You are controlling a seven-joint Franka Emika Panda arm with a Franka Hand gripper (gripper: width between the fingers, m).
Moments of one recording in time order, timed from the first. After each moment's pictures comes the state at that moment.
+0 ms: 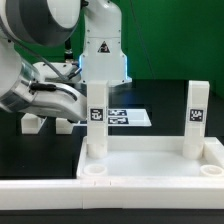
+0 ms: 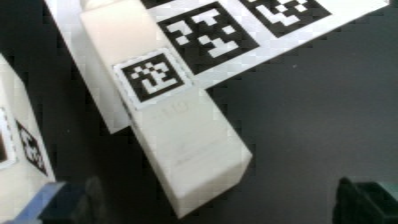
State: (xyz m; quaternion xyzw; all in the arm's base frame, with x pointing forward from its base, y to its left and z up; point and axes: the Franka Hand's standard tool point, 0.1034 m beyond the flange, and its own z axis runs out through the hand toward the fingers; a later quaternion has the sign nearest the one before) arm 0.429 -0.120 0.028 -0.87 0.25 0.39 0.16
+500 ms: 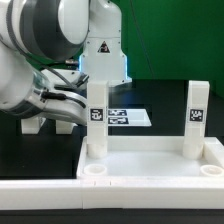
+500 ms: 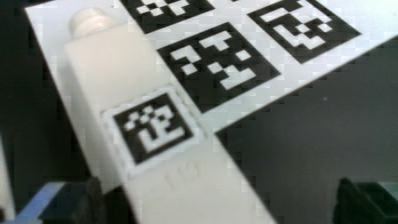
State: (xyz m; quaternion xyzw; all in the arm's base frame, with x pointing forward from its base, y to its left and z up) arm 0.401 -0.104 0.012 -0.86 0.26 0.42 0.15
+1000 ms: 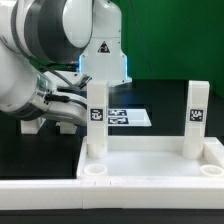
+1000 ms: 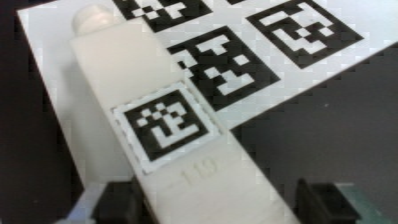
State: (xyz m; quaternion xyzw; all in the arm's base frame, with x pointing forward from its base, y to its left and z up) arm 0.400 -0.102 0.010 -0.86 0.26 0.42 0.16
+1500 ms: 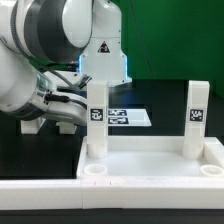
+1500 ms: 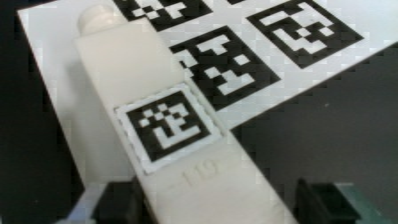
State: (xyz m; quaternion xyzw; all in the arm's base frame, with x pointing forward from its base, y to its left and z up) arm 0.400 -0.102 0.010 -0.86 0.26 0.42 0.16
